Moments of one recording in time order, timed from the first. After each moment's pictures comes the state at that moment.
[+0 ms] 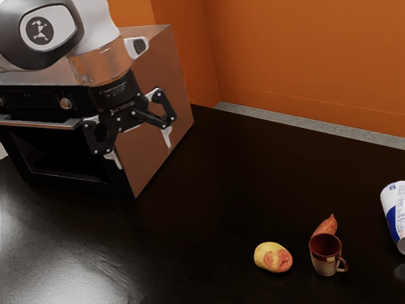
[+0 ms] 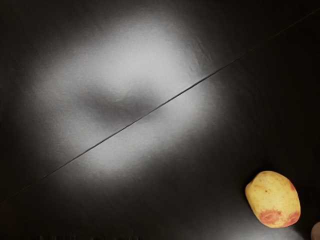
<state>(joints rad) -0.11 -0.12 0.12 -1.52 -0.11 1.43 -1.04</state>
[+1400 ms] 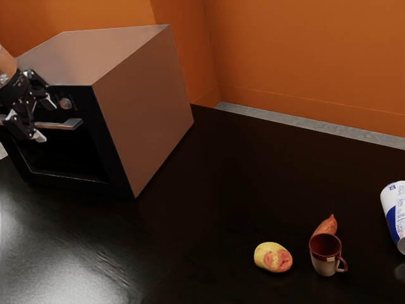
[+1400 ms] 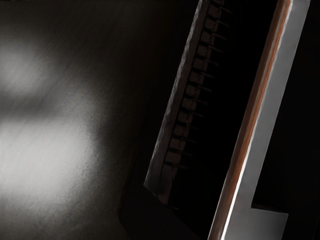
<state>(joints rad) 0.50 -0.17 0.06 -1.71 -0.07 1.90 -1.57</state>
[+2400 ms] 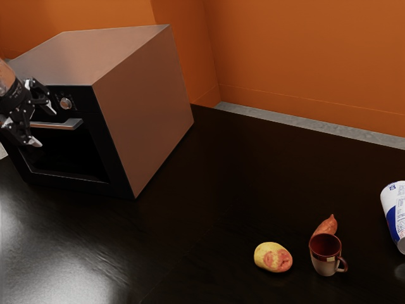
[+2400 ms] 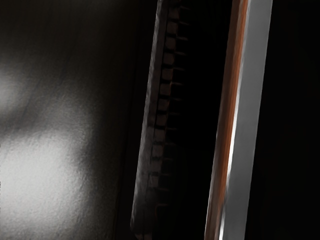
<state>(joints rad) 0.58 -0.10 0.06 -1.71 -0.13 1.98 -1.30</state>
